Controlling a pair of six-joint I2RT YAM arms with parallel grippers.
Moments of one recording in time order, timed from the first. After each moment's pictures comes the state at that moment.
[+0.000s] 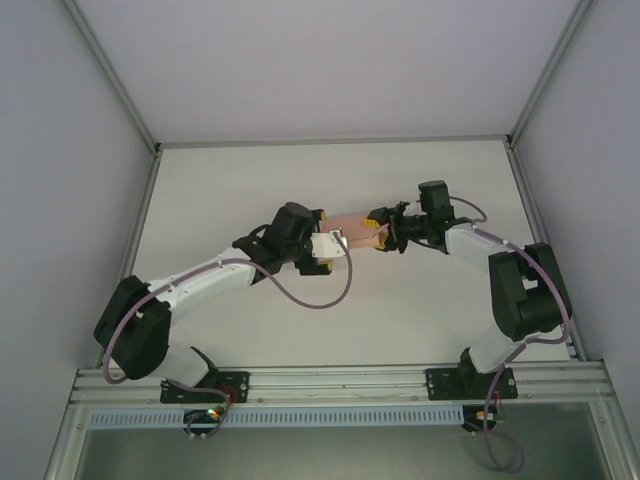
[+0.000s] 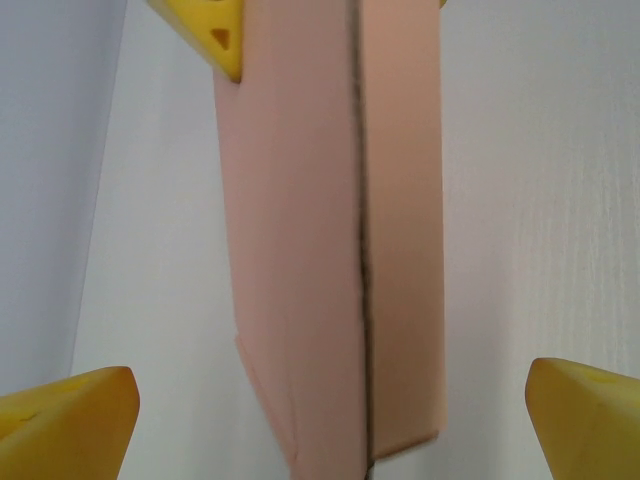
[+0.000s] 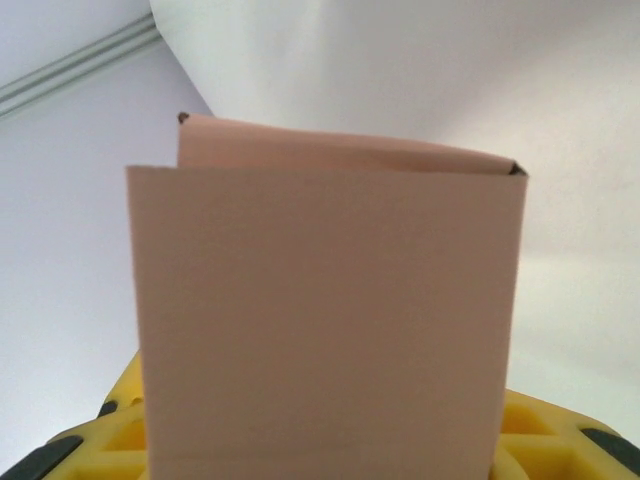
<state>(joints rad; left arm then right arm) -0.80 1.47 0.96 -0.18 0.06 0.86 0.18 1.63 0.89 -0.01 -0.91 1.38</state>
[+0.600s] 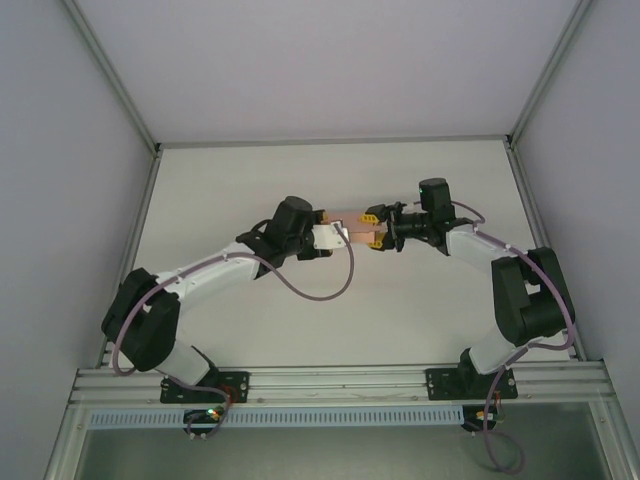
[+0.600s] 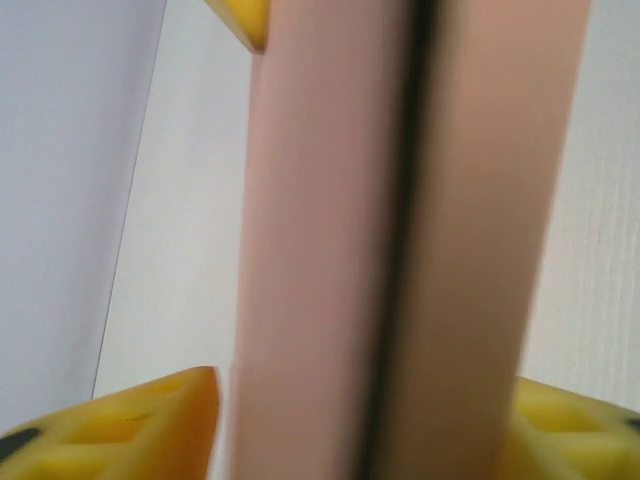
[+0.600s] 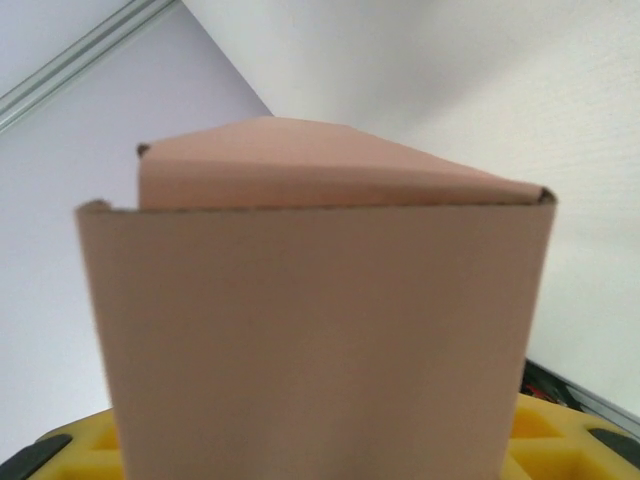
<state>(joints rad) -0.78 1.52 0.98 -0.10 0.04 0.85 0.20 1.60 0.89 0.05 -0.99 1.55</state>
